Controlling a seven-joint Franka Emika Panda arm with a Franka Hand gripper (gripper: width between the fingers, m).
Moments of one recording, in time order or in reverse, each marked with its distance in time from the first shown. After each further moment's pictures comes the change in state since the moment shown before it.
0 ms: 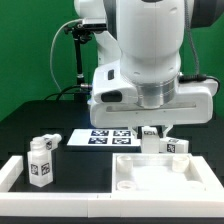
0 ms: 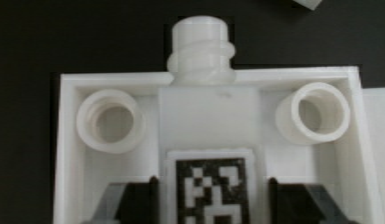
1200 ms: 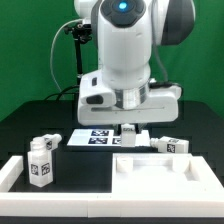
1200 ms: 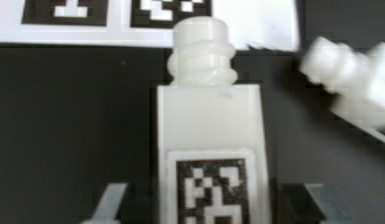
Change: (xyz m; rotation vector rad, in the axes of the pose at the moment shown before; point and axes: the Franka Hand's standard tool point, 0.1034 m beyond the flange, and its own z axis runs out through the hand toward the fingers) arm -0.094 0.053 0.107 -0.021 -0.010 -0.016
